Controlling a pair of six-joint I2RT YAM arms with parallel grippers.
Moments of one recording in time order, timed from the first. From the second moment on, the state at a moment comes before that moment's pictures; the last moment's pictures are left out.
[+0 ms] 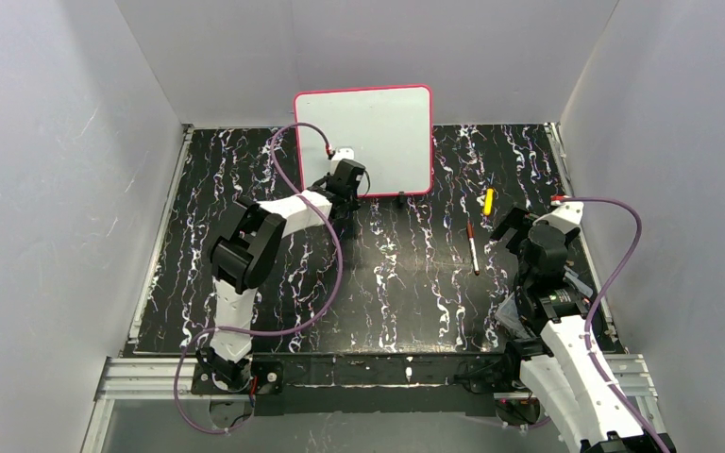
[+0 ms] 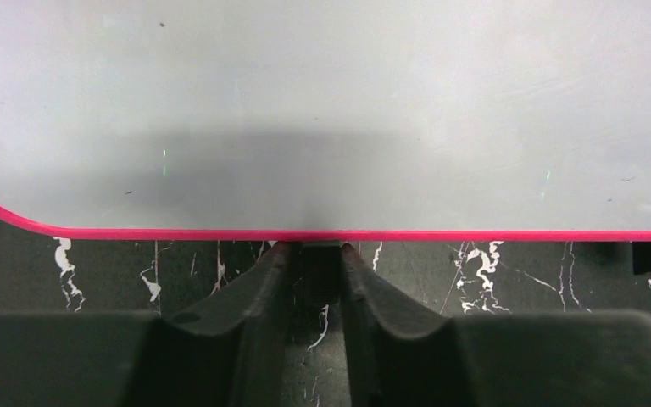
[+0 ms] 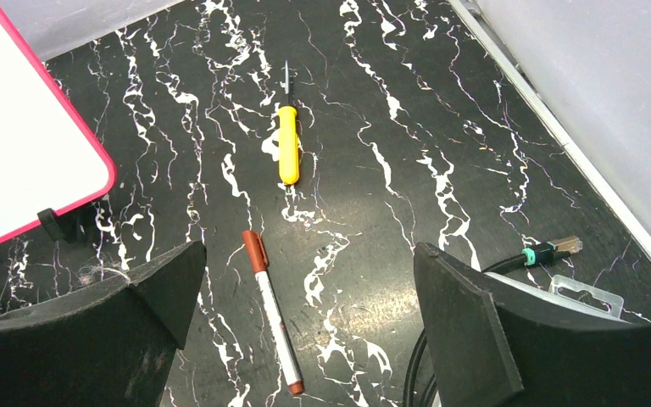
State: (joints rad) left arm -0.58 2.05 1.35 -0.08 -0.41 -0.44; right arm 0.18 0.63 0.46 -0.11 0.41 0.34
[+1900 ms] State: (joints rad) left arm -1.07 1.62 0.94 -0.55 -0.60 -0.87; right arm 0.18 0.64 0.46 -0.12 0.38 0.34
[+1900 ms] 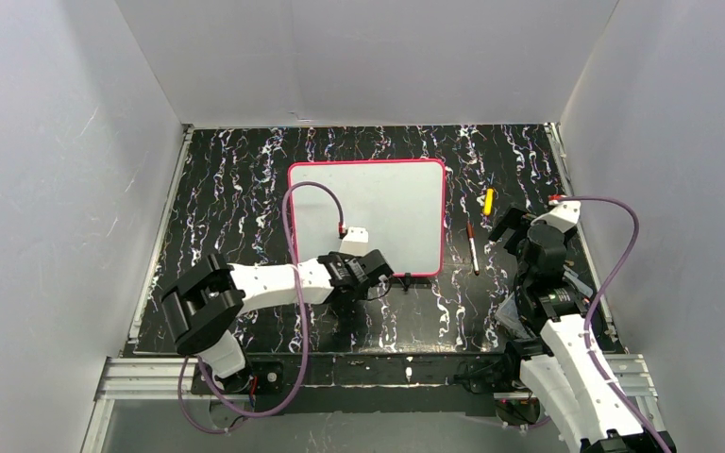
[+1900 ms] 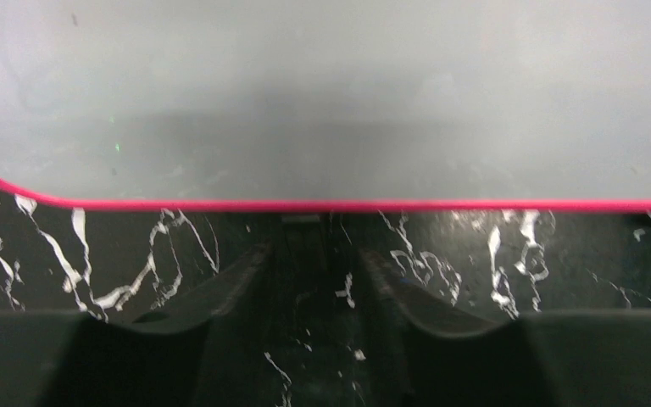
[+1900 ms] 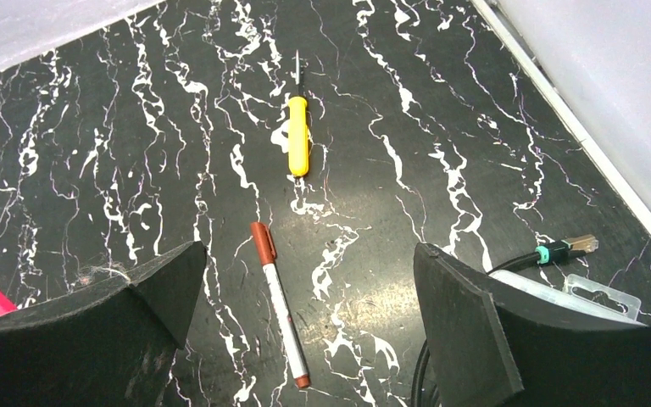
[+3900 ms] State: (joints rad) left arm -0.62 1.00 0.99 -0.42 0.12 -0.27; right arm 0.22 1.29 0.73 -0.37 0.09 0.32
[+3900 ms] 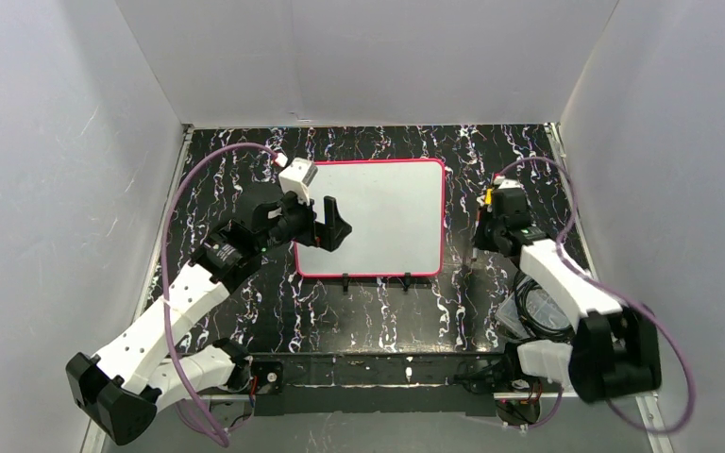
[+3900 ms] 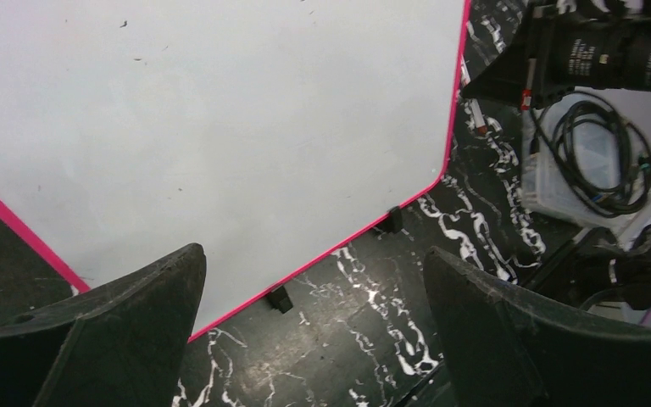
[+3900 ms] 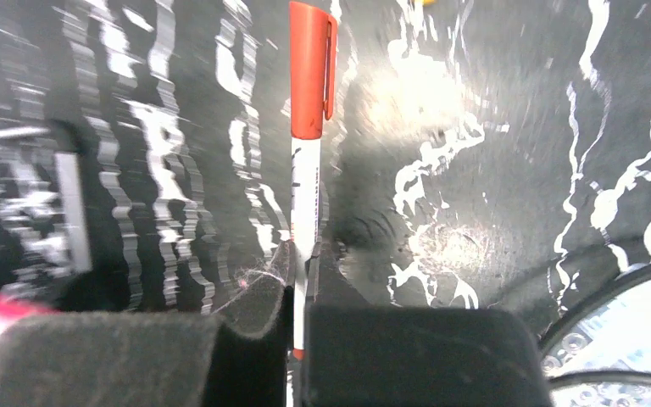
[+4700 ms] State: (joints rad) left arm -0.62 1.11 1.00 -0.14 0.36 -0.78; right arm 0.78 1.04 0.90 -0.22 -0.33 0.23
